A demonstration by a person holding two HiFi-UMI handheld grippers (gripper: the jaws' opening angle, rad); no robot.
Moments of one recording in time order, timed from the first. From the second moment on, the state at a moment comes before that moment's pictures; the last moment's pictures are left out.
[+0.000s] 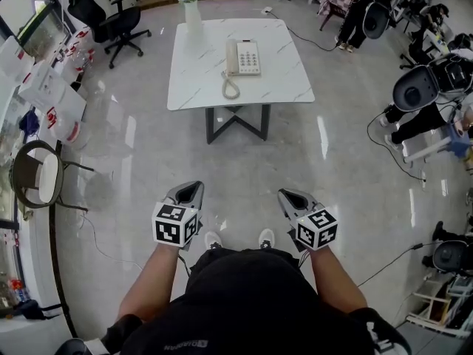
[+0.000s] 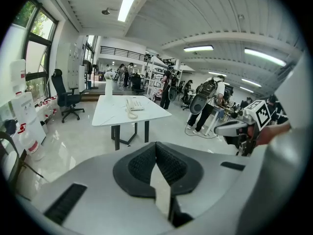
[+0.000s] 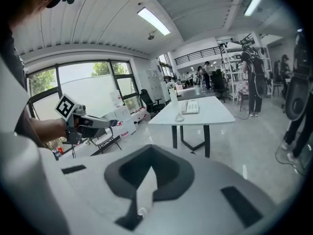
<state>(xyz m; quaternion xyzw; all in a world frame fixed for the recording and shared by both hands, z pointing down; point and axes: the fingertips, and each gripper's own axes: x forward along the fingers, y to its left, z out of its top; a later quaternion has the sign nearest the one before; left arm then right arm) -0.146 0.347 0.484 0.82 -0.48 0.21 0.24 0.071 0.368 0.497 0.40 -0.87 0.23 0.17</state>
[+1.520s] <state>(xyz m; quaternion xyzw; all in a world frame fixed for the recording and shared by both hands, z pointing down) -0.146 0.199 0.476 0.83 -0.48 0.20 0.23 0.052 0.208 0.491 0.40 -0.87 0.22 0.15</state>
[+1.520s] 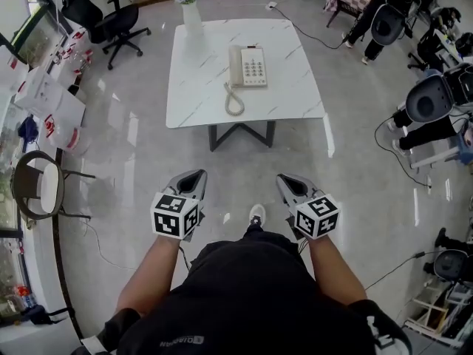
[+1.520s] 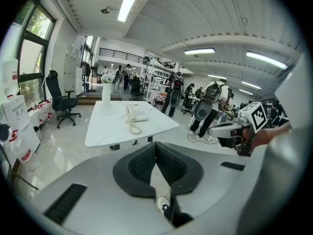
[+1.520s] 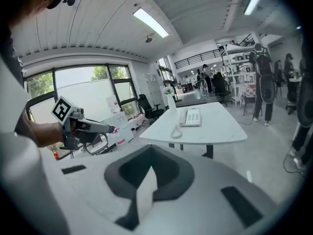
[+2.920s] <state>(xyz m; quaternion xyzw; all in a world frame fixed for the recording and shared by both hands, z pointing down) -0.079 0.082 0.482 0.79 -0.52 0.19 0.25 0.116 0.081 0.511 0.34 -0.89 0.24 0.16</state>
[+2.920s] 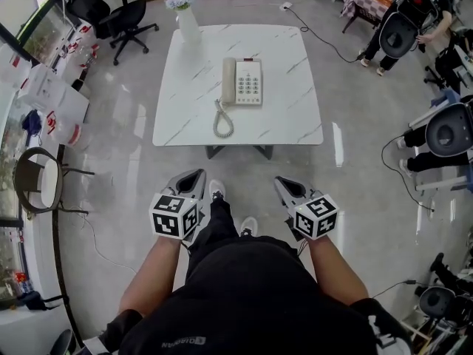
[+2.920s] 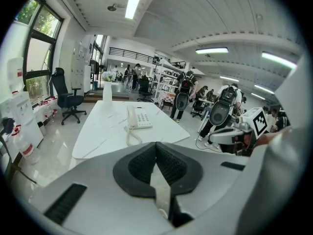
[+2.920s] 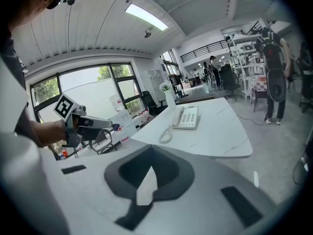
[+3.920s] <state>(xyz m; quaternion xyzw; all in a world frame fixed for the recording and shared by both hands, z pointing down) -0.115 -0.090 0.468 0.81 -0.49 0.19 0.24 0.078 -0.068 0.502 0.37 -0.88 0.25 0.17</state>
